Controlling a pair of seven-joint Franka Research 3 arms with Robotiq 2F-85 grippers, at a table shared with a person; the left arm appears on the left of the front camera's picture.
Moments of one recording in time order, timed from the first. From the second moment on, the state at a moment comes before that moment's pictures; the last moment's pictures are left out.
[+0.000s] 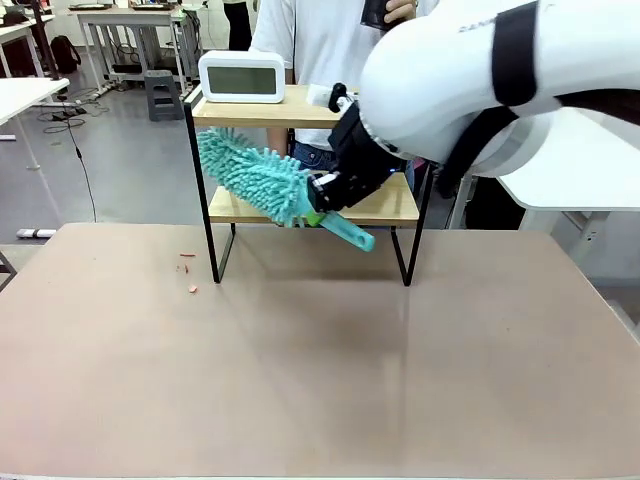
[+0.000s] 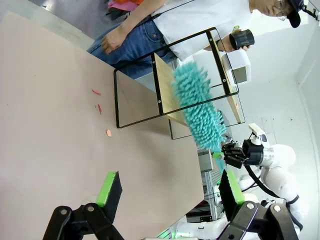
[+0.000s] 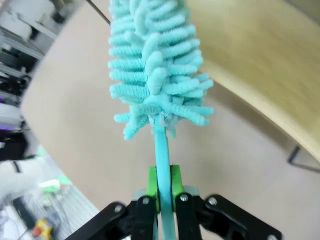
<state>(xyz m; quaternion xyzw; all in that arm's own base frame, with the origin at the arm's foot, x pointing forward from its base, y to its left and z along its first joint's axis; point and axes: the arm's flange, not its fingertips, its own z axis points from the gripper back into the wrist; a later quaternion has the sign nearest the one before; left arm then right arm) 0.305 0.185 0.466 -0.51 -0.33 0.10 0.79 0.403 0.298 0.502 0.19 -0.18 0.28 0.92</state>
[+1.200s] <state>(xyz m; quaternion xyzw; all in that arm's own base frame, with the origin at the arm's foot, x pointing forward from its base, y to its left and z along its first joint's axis) 0.305 0.184 0.467 -0.51 -0.33 0.10 0.79 0.217 -0.183 0.497 0.39 -0.10 -0.02 0.92</state>
